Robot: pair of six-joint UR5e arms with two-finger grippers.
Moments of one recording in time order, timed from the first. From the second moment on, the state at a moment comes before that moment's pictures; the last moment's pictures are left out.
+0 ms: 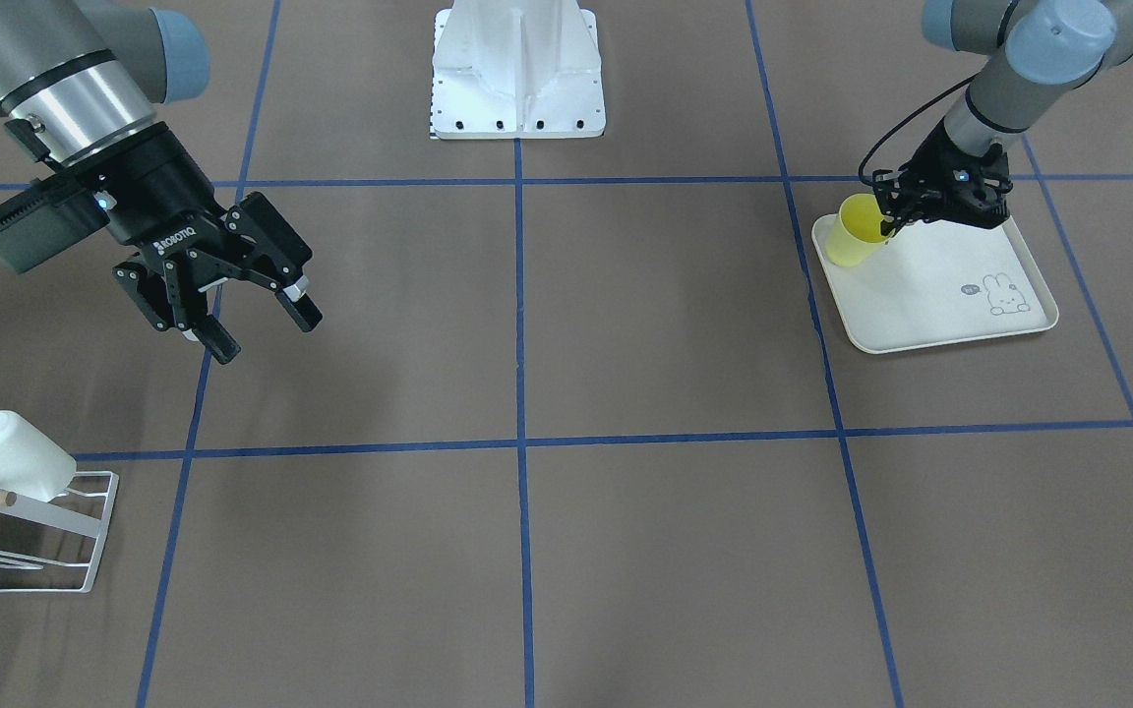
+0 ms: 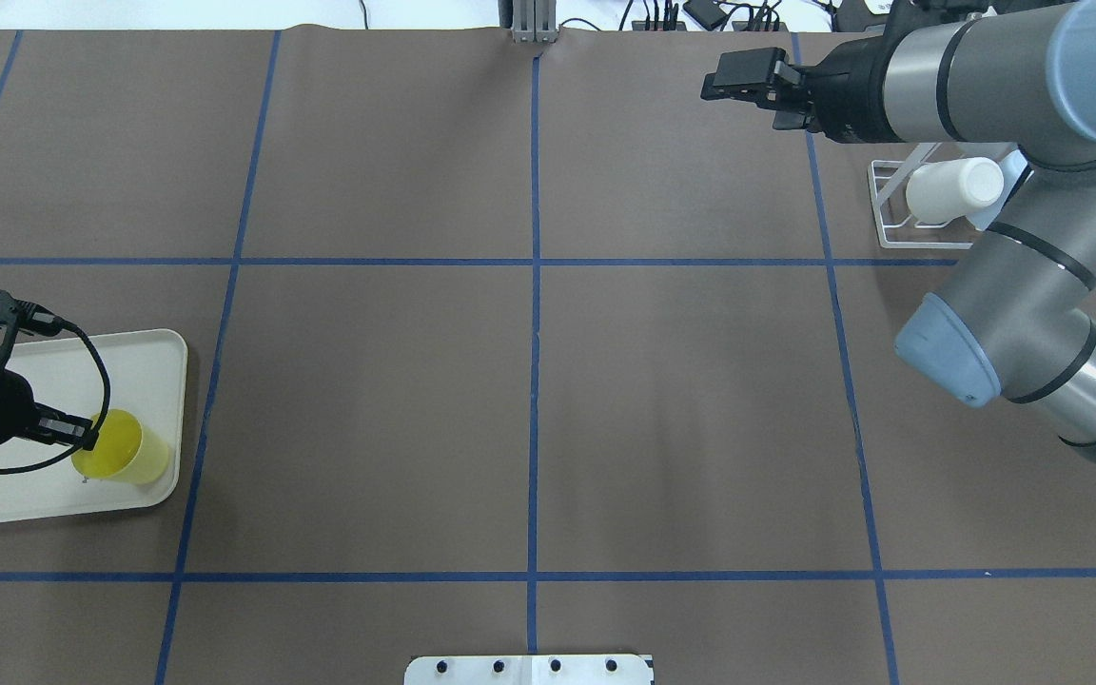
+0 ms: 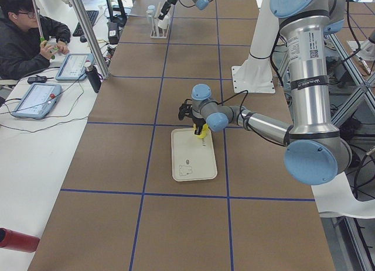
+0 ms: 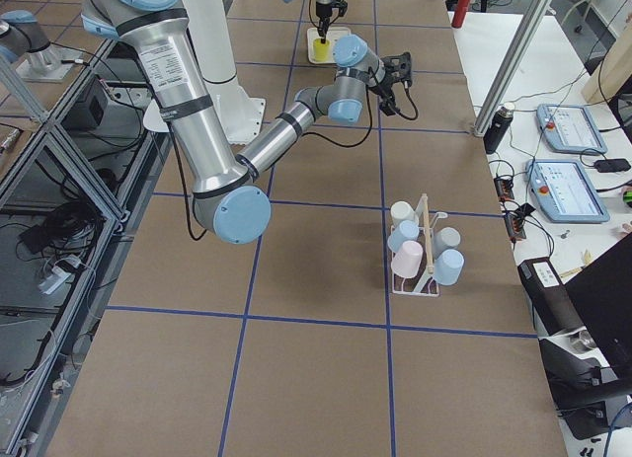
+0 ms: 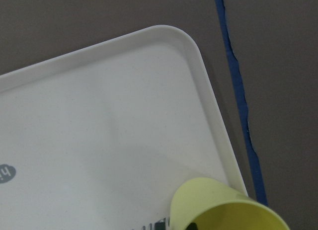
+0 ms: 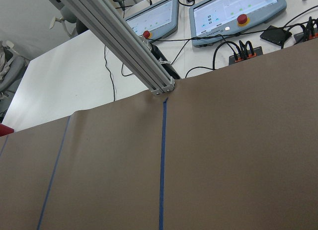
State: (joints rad) left arm -0.74 -1.38 -1.97 -2.08 -2.09 -0.83; right arm 0.89 -1.16 1.87 -0.93 1.86 1.32
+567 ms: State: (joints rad) left arm -0.95 -1.43 -2.05 -1.92 -2.09 -0.83; right arm 0.89 -1.16 1.87 -0.93 1.86 1.32
